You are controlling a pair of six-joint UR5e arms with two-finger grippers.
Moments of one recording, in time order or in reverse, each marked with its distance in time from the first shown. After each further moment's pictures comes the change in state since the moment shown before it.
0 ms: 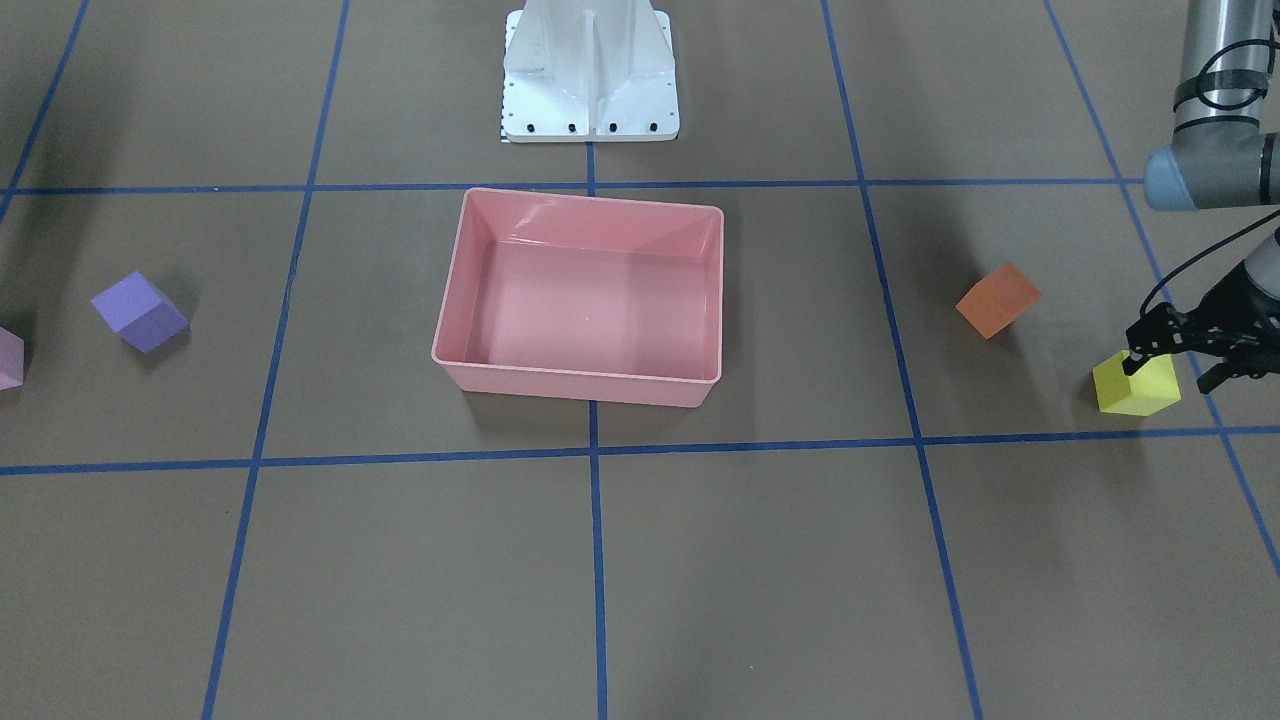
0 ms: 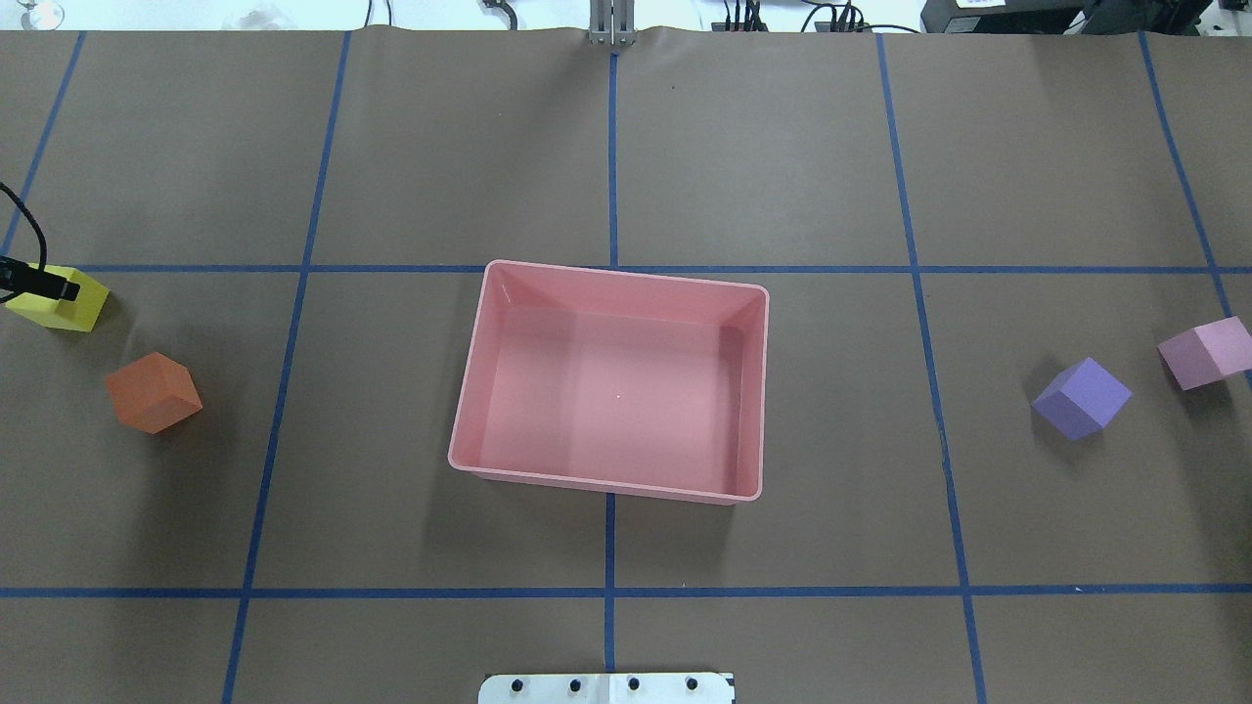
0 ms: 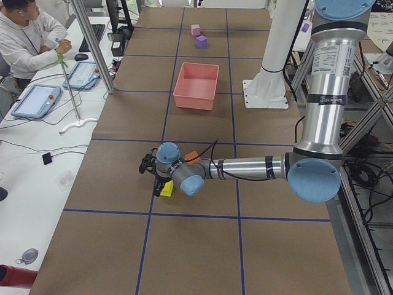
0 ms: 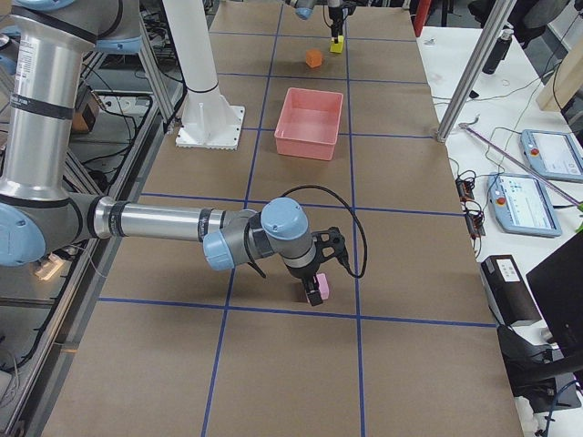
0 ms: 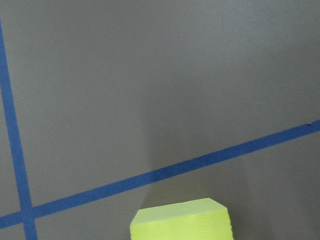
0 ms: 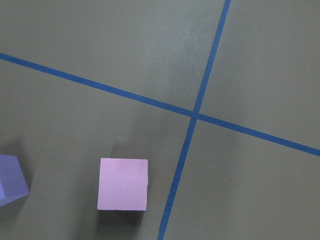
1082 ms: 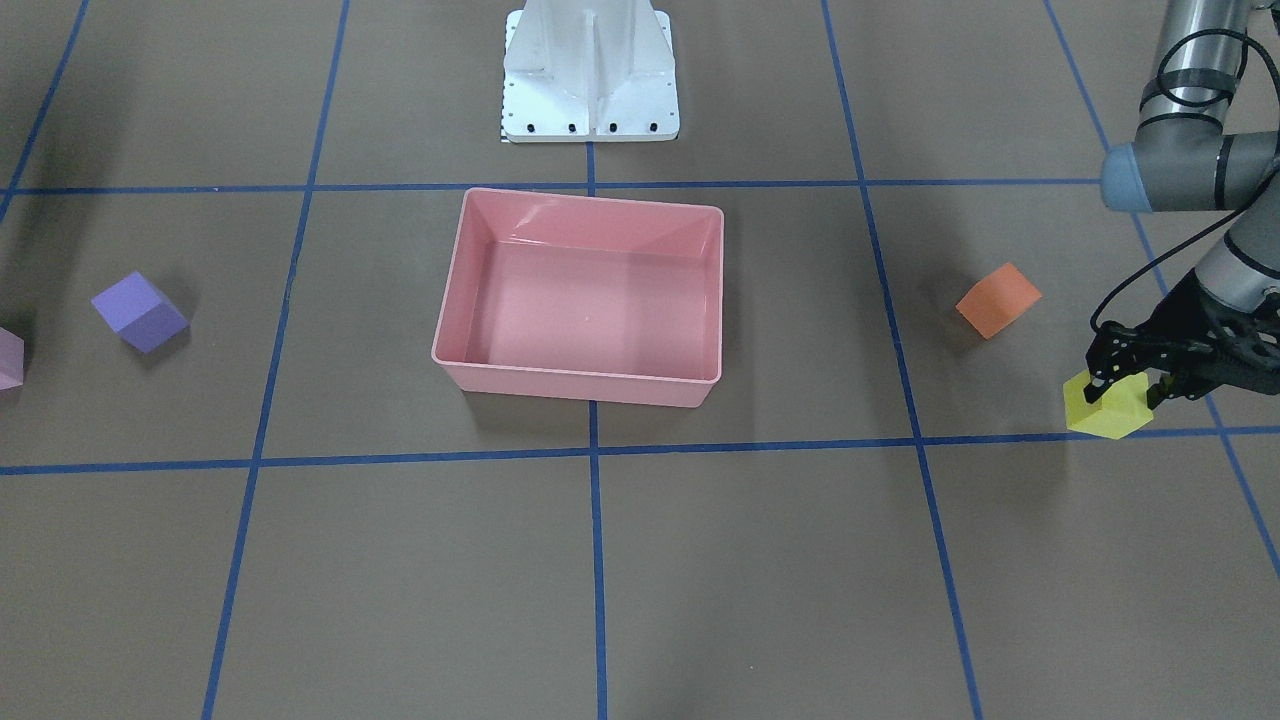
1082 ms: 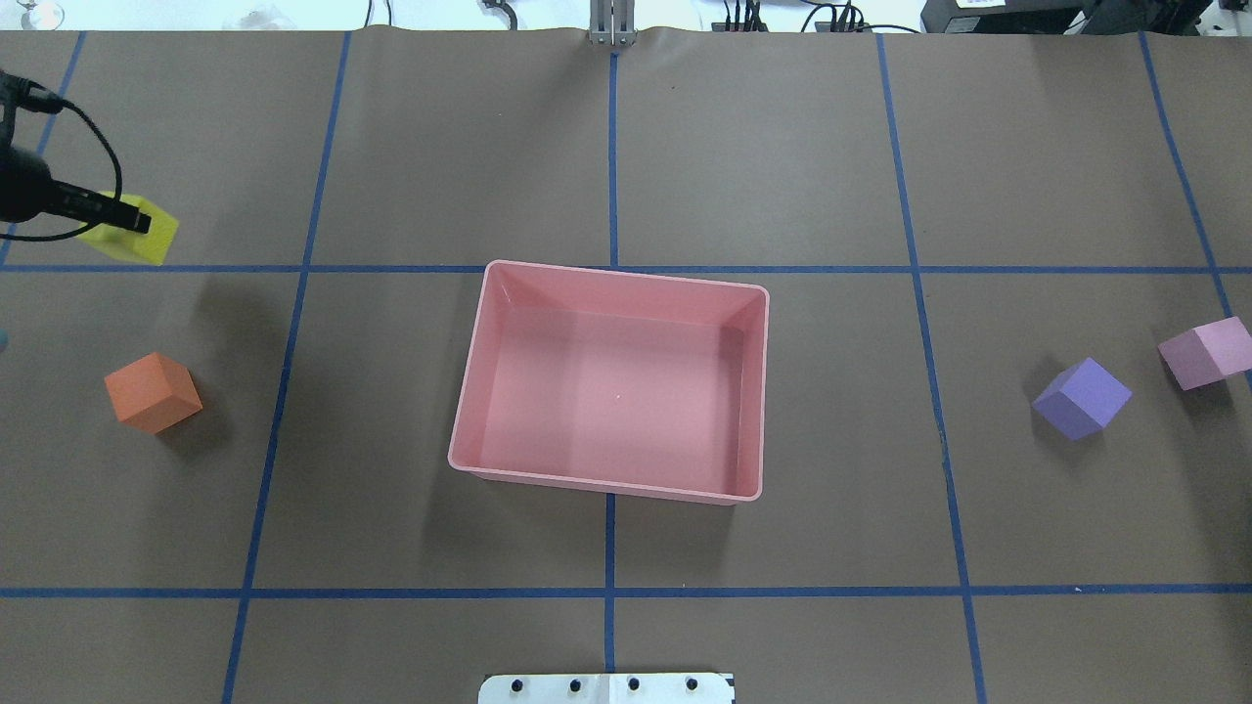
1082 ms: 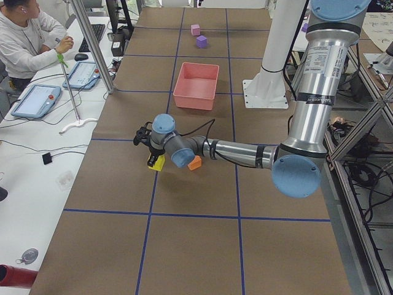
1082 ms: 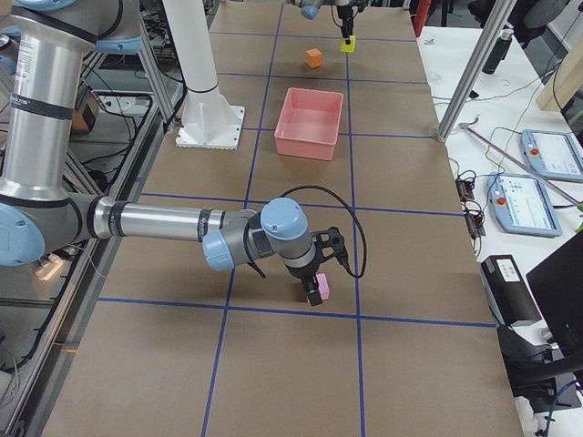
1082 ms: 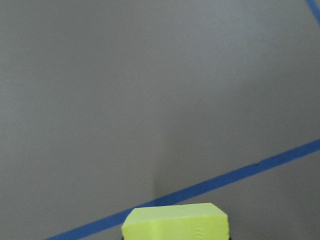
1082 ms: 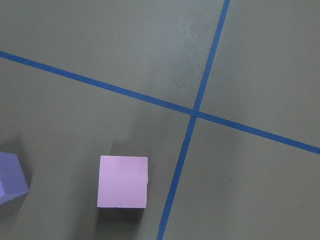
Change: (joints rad) left arm 0.033 -0.129 -0.198 0.174 0.026 -0.155; right arm 0.000 0.000 0.002 0.001 0.003 0.003
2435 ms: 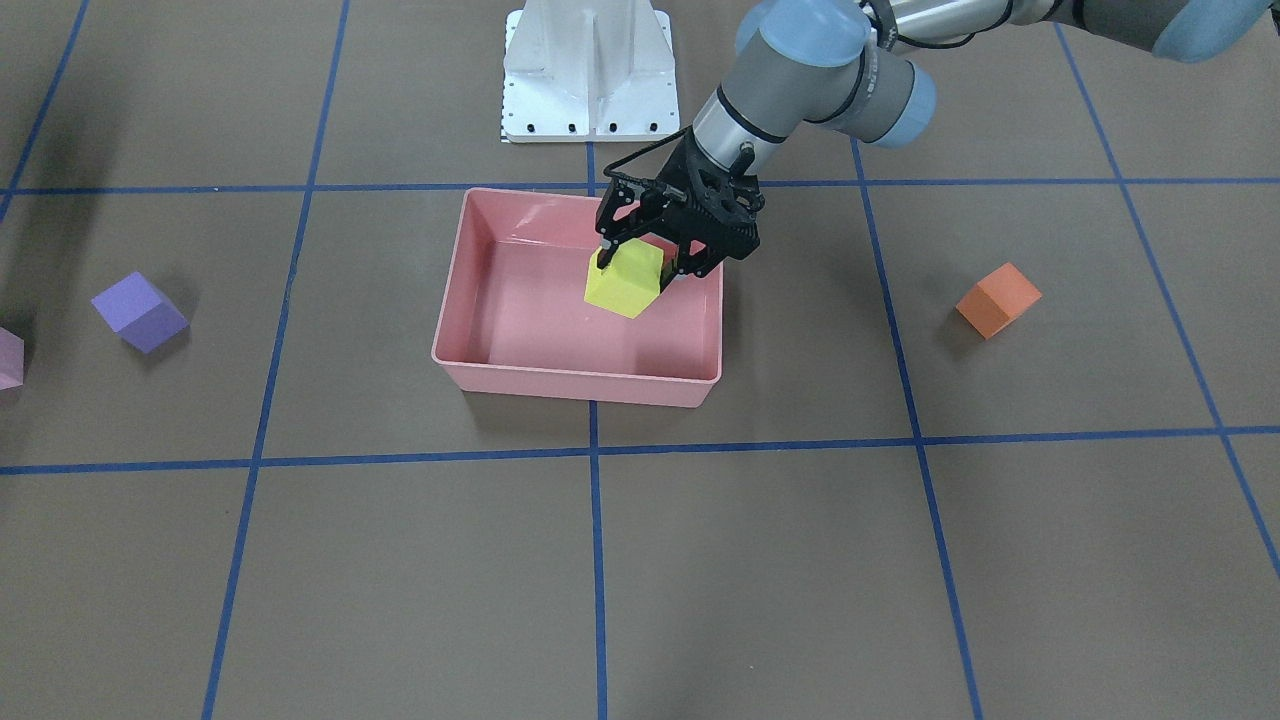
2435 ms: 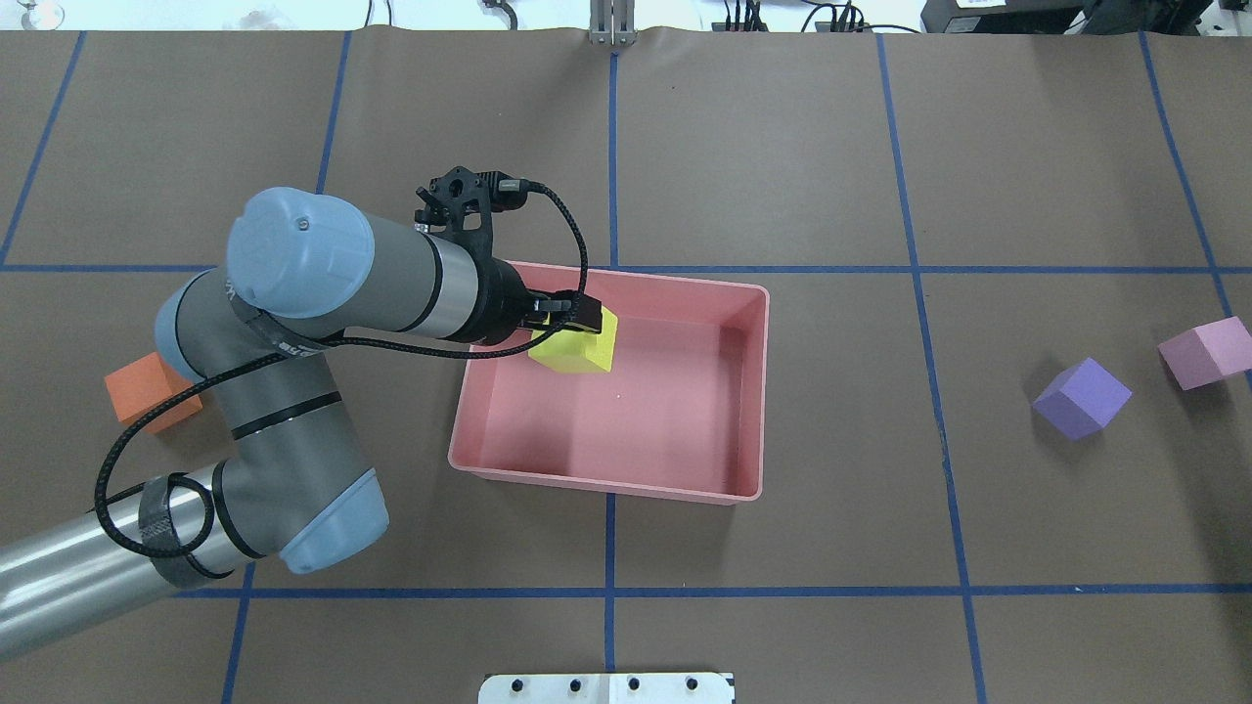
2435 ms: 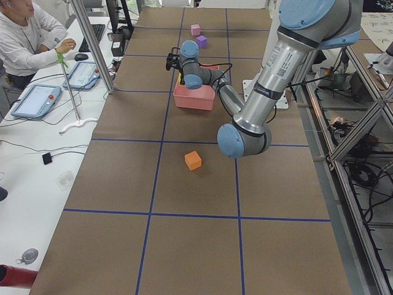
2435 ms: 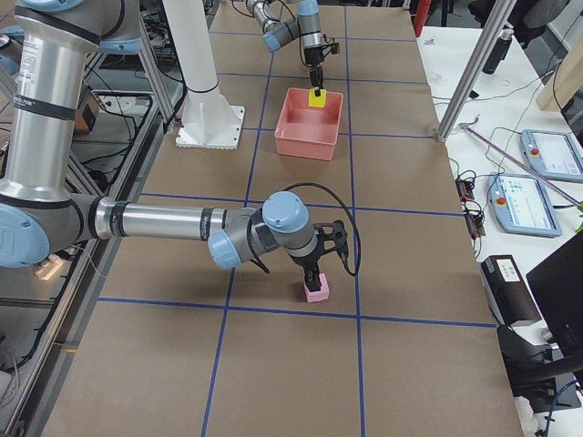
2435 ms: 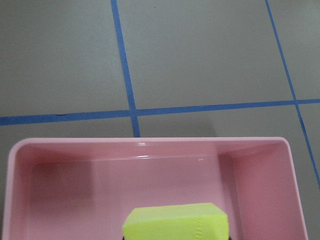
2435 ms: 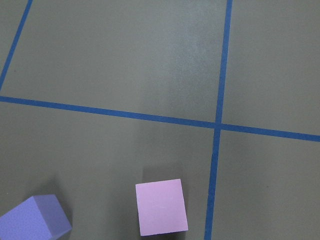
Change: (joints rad) left arm 0.533 -0.388 -0.231 0.154 0.240 -0.594; right arm -0.048 0.003 0.003 0.098 0.048 0.274
